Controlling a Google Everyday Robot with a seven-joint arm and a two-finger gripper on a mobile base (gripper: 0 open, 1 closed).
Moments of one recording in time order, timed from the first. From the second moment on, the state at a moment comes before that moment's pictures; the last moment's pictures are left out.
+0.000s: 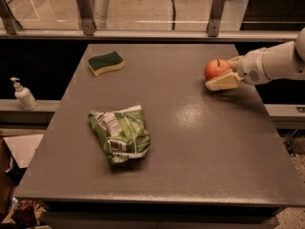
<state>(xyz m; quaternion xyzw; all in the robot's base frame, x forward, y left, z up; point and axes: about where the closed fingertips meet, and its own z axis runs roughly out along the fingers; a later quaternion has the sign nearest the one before) 0.648 -0.216 0.835 -0.43 0.79 0.15 0.42</state>
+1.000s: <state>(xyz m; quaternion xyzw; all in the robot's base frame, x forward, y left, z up) 0.554 -0.147 0.855 -0.51 0.75 0.22 0.36</state>
